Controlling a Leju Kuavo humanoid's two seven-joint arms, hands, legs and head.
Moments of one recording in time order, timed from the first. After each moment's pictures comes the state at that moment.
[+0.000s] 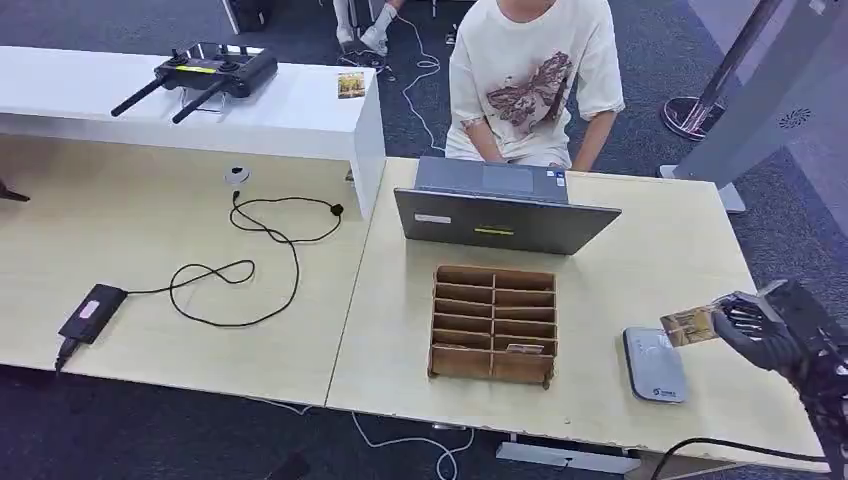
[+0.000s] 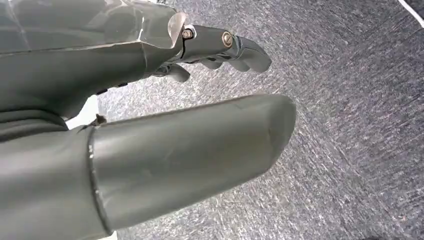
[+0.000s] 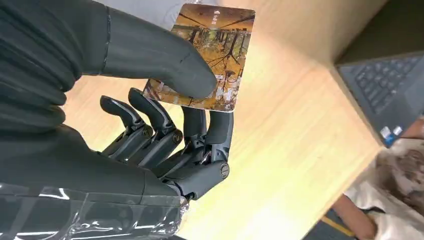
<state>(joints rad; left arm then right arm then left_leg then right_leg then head) -0.02 -0.07 0.18 -0.19 -0.91 -0.02 0.05 -0.33 -0.59 -0.09 -0.72 0.12 0.58 -0.30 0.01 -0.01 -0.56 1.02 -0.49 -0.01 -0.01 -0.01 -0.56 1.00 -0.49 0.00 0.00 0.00</state>
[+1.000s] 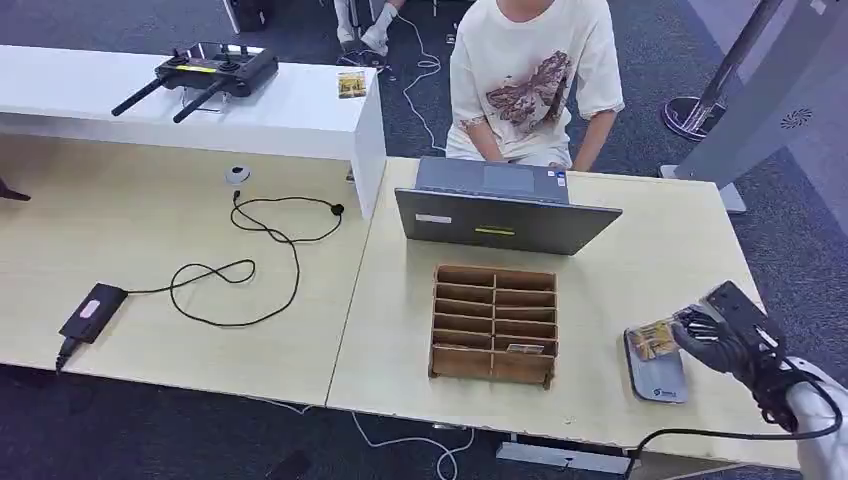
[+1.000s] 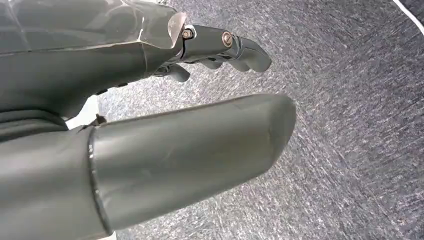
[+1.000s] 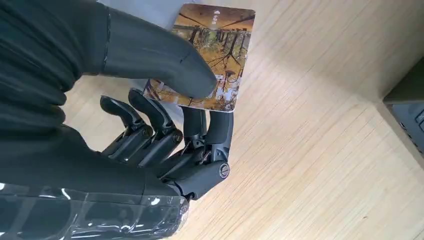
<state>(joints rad) -0.03 -0.07 0.20 -0.19 -0.93 -0.02 0.05 -0.43 -0.54 0.04 -0.52 0.16 0.54 -0.30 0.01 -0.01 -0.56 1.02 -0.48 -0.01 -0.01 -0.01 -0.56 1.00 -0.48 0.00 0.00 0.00</state>
